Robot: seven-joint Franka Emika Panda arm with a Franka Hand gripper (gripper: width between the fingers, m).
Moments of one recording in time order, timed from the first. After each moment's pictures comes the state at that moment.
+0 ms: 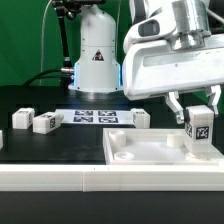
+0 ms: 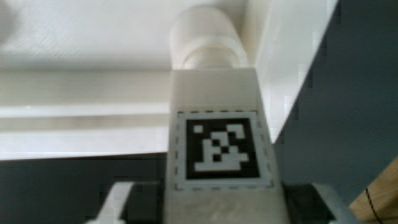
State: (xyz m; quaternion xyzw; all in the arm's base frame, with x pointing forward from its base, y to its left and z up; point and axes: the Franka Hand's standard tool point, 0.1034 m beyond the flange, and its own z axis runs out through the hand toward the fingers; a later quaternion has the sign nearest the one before) arm 0.616 0.111 0.085 -0.97 -0.04 -0.24 0.07
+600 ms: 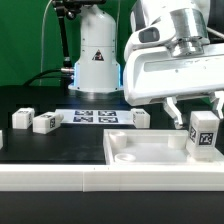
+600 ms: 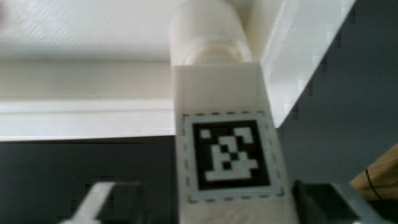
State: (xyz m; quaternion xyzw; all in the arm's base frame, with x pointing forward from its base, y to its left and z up) arm 0.619 0.115 0.081 -0.95 -0.04 -0.29 0.06
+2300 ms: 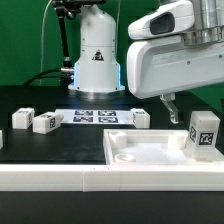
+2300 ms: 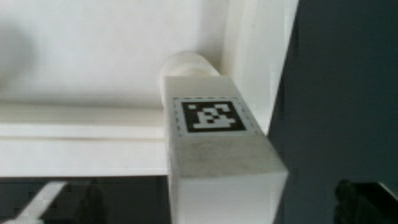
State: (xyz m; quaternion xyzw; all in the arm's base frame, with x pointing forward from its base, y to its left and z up) arm 0.628 0.115 0.097 -0.99 -0.06 -0.01 0.10
